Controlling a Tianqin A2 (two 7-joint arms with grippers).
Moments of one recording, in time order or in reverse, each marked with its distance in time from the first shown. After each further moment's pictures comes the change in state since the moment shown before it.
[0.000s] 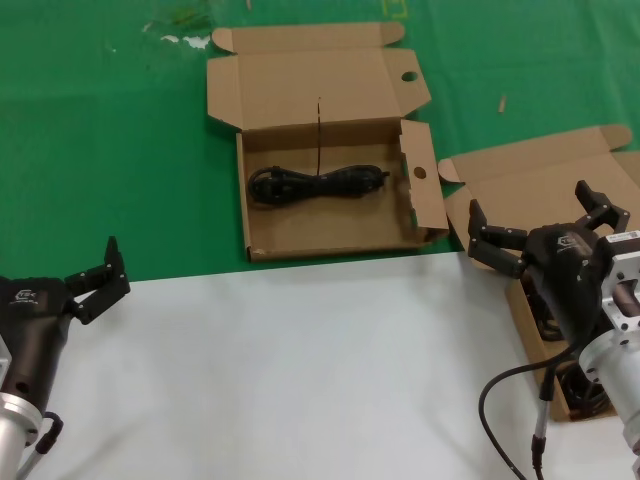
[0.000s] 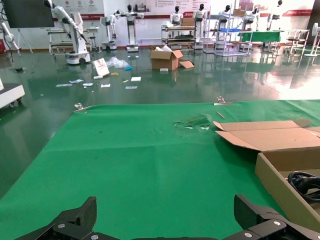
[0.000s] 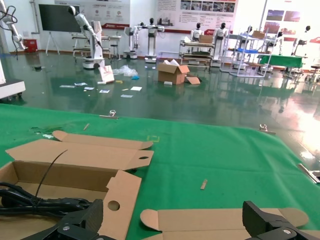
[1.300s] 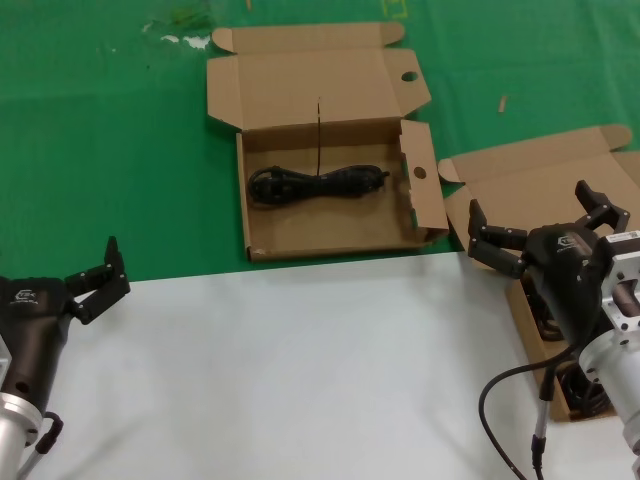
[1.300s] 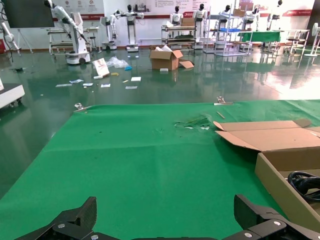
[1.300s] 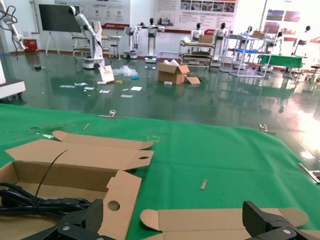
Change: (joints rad) left arm 0.000 0.000 0.000 0.000 0.000 0.000 0.000; right arm 0.000 0.000 0.000 0.000 0.000 0.000 0.000
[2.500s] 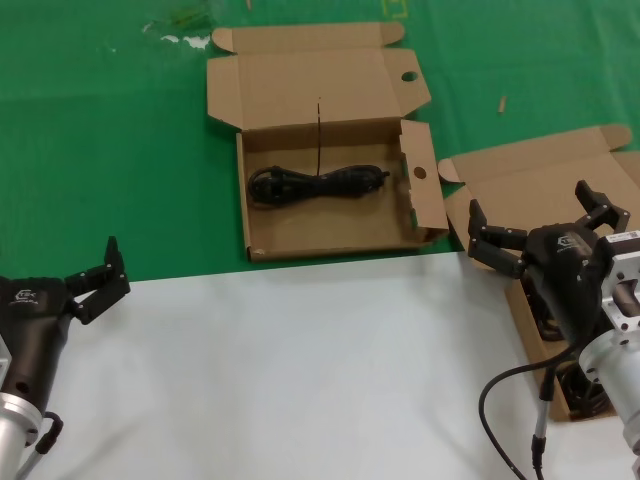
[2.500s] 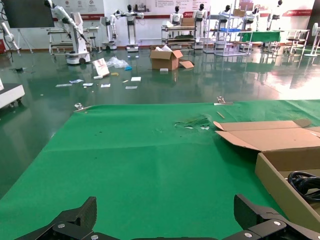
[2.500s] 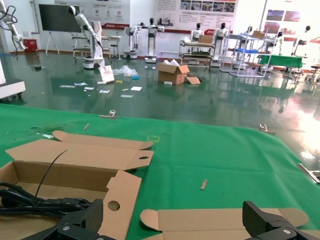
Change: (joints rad) left arm 0.000 0.000 0.000 0.000 0.000 0.000 0.000; right arm 0.000 0.000 0.000 0.000 0.000 0.000 0.000
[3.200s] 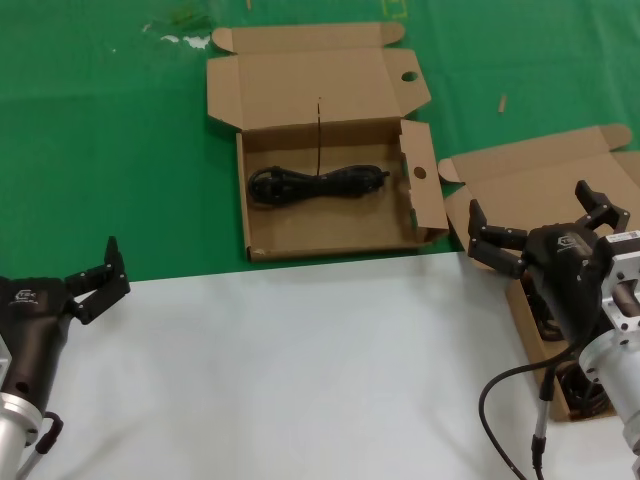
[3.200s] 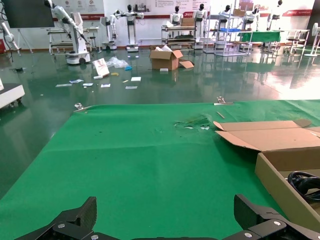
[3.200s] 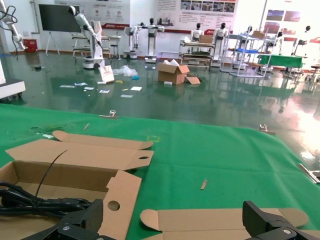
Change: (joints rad) left arm 0.000 0.000 0.000 0.000 0.000 0.000 0.000; right arm 0.000 0.000 0.000 0.000 0.000 0.000 0.000
